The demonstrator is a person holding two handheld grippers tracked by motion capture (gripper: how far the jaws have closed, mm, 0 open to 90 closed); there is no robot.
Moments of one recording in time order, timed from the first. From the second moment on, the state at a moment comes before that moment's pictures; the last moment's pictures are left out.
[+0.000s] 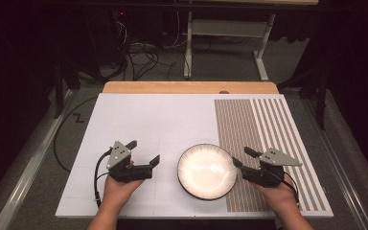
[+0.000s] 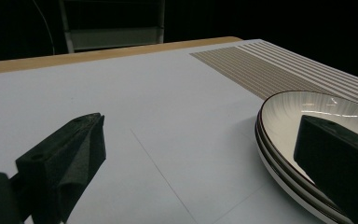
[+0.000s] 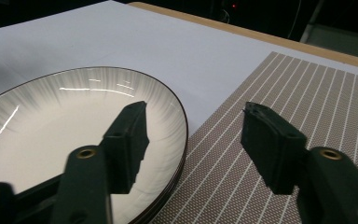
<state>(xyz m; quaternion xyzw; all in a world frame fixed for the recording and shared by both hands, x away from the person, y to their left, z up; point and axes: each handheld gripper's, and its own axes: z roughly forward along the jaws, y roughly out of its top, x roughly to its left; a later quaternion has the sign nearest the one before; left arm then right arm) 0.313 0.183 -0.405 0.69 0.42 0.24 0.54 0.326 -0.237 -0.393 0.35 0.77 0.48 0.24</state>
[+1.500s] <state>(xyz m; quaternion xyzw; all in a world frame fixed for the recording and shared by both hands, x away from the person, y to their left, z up) 0.297 0.203 -0.413 0.69 0.42 0.24 0.54 0.326 -0.240 -0.397 0.31 0.85 0.40 0.15</state>
